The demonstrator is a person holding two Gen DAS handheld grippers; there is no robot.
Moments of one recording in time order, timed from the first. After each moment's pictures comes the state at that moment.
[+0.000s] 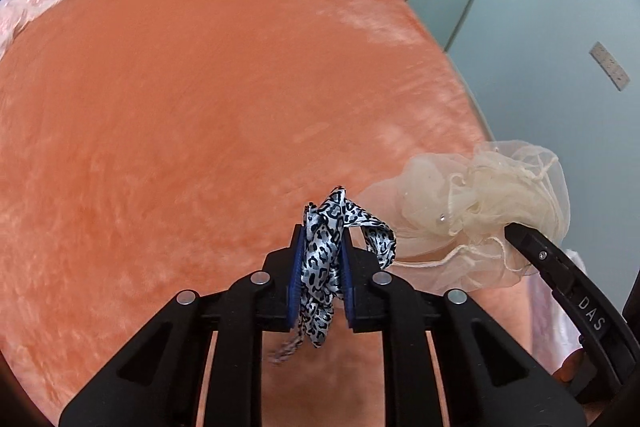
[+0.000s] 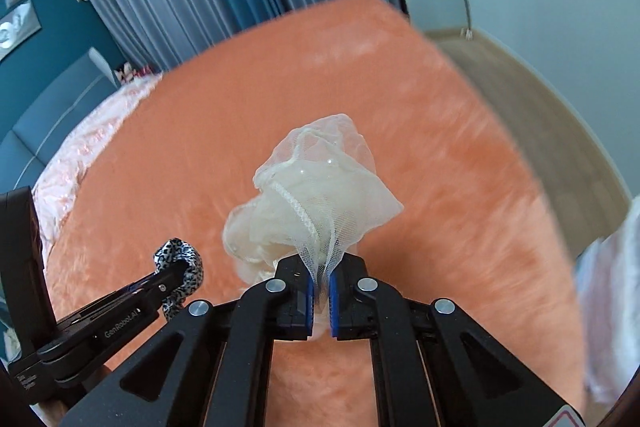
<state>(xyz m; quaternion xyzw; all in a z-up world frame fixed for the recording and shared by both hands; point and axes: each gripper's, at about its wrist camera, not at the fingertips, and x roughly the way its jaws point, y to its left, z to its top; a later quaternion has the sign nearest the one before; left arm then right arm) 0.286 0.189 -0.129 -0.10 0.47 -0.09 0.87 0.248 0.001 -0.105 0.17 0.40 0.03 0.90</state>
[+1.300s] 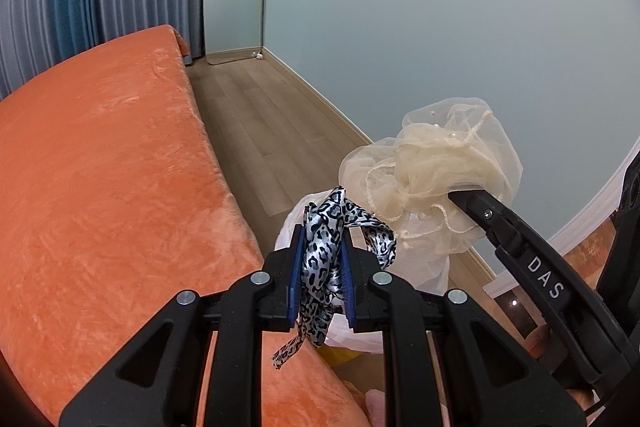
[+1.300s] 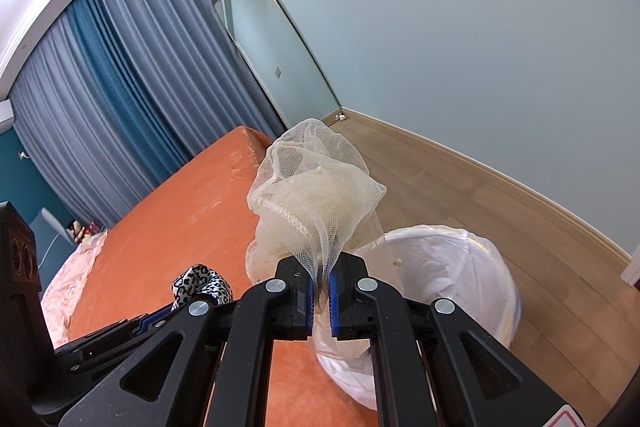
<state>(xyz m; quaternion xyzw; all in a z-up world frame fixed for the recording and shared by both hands) 0.127 -0.138 -0.010 0.06 0.40 -0.33 0.85 0.045 -0.257 -0.014 0.29 0.24 -0.16 0.91</state>
